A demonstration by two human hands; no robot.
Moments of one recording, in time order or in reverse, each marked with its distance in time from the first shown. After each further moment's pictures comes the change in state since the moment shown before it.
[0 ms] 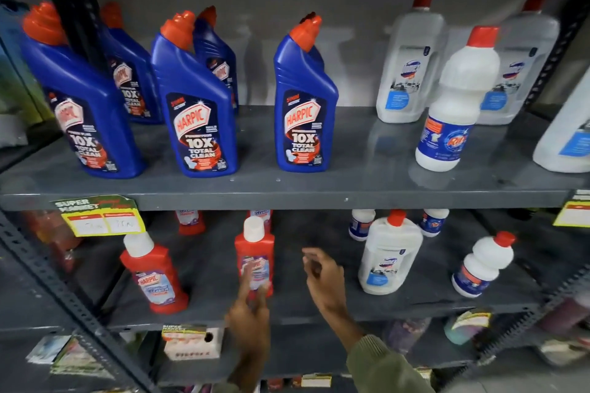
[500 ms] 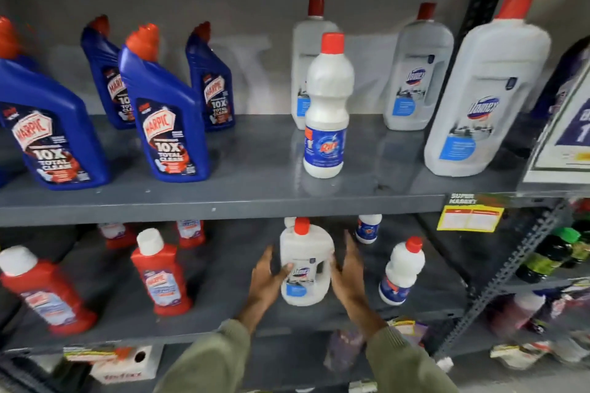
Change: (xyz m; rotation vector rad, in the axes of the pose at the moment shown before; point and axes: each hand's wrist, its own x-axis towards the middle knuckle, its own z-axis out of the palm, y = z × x) left_hand -0.024 0.071 0.206 -0.077 -0.621 -0.080; right_hand 0.066 0.115 -0.200 0.014 0.131 -0.007
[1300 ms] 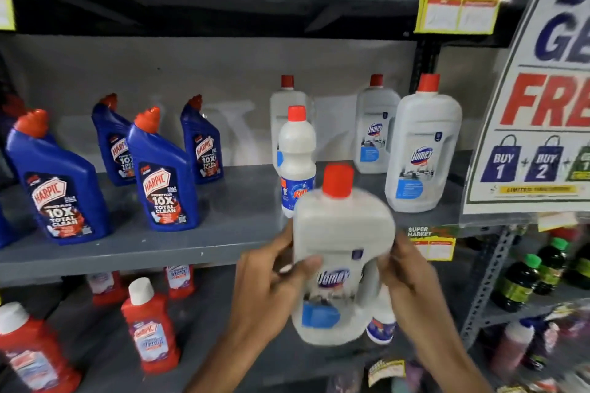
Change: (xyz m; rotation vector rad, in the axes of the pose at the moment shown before) left_hand -0.139 0.247 -0.040 -0.050 -0.038 0.623; right_hand -0.082 -0.183 -0.186 0.177 0.049 -0.346
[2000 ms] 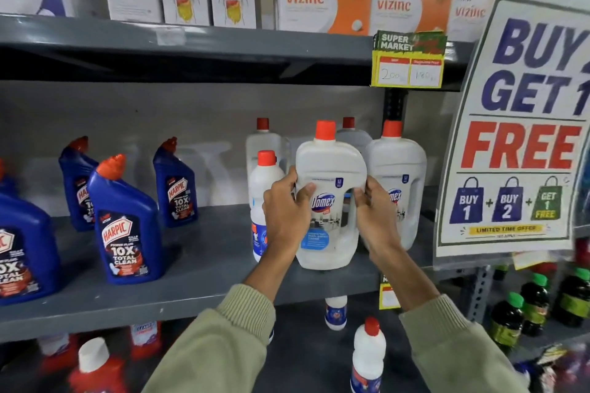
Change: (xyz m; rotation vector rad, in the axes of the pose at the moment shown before) left_hand 0.171 0.014 0.072 0.096 0.299 0.079; right_hand 0.174 0.008 -0.010 0.008 0.253 0.039
